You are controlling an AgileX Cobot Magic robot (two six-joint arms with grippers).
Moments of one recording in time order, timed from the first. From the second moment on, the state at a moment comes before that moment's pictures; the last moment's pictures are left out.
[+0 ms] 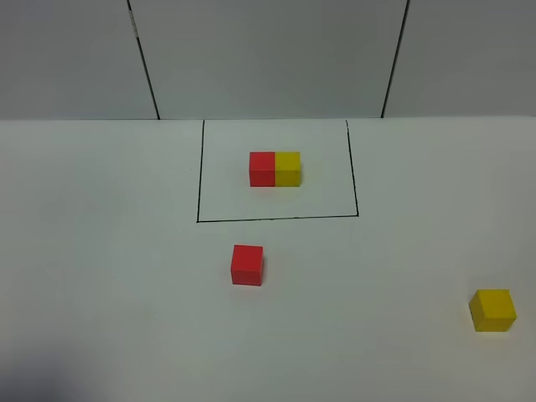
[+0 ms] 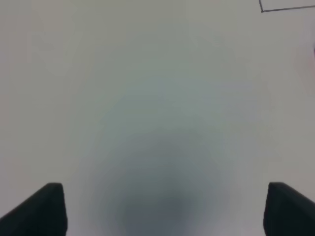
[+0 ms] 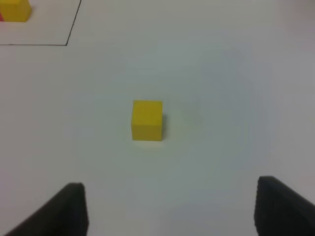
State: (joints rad) left arm 0.03 0.59 -0.72 -0.07 0.94 0.12; right arm -0.06 0.01 -0.50 0.08 1.07 -0.08
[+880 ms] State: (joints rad) left arm 0.03 -0.01 -0.51 -0.14 1.05 0.13; right arm -0.06 0.01 -0.50 0.08 1.07 -0.08
